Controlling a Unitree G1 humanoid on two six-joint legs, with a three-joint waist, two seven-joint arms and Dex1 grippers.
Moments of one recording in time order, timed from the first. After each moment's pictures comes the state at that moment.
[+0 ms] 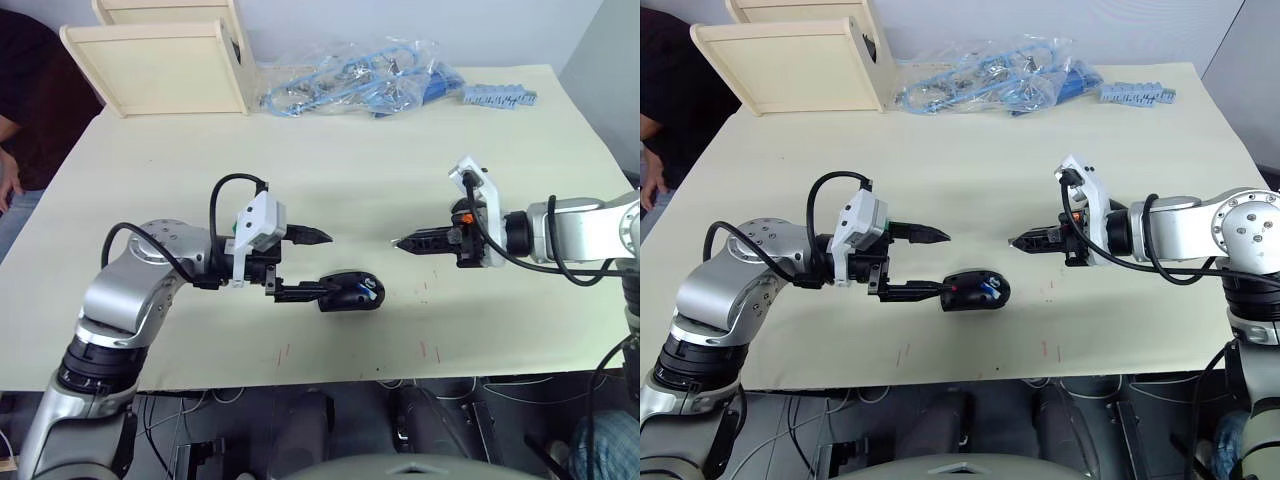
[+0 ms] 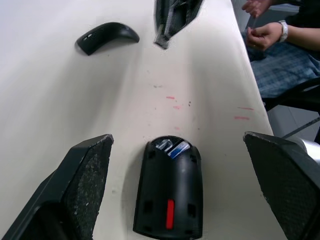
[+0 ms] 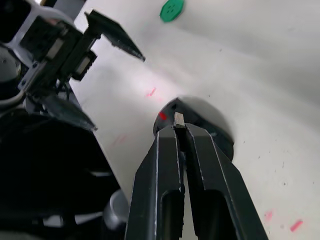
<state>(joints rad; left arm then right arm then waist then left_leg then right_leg) -0.39 0.81 -0.04 -0.36 -0.51 0.64 -1.18 -0.76 -0.82 0.08 -0.15 1.73 1.39 0.02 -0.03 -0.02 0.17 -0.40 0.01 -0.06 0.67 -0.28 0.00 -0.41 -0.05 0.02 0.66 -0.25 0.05</state>
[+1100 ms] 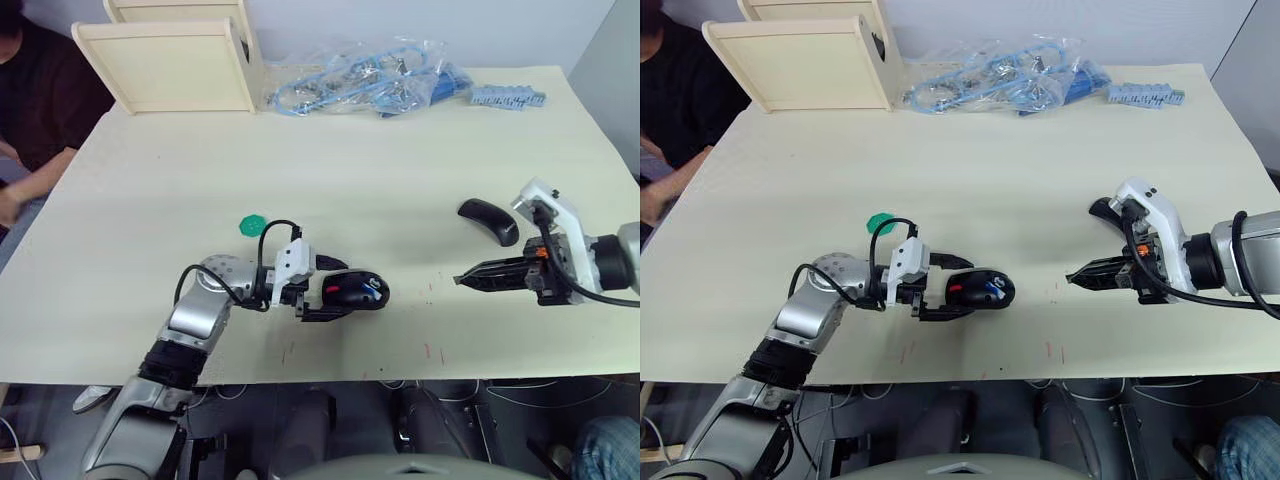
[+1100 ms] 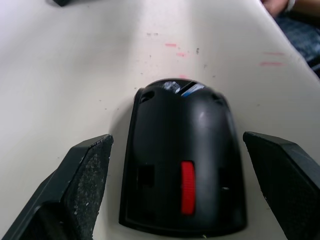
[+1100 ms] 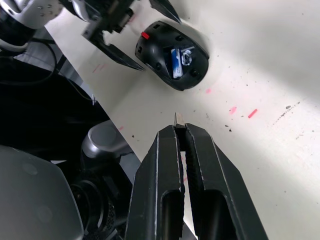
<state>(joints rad) -0.41 0.58 -0.25 0.12 -0.24 0.11 -1.27 -0.58 -1.30 0.02 -0.37 1.85 1.32 0.18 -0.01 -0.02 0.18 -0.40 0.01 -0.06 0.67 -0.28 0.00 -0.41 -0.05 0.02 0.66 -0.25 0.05</state>
